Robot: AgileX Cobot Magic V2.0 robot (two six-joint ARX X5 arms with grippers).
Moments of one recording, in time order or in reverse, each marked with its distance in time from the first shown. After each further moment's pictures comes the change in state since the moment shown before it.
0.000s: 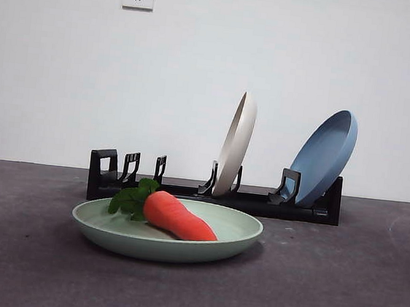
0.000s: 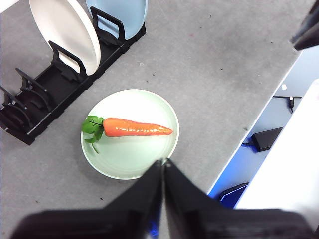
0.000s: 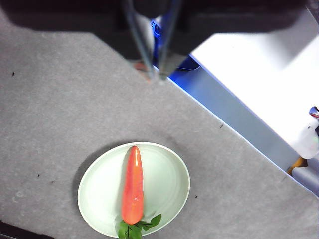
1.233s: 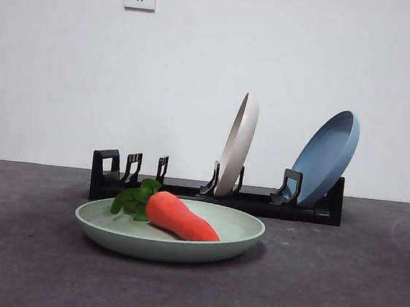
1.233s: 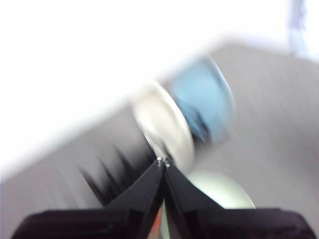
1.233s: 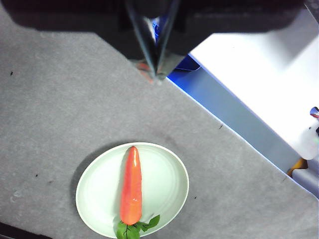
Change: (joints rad) left arm 0.312 -0.125 -0.101 0.463 0.025 0.214; right arm 0.000 0.000 0.000 0.000 0.001 0.000
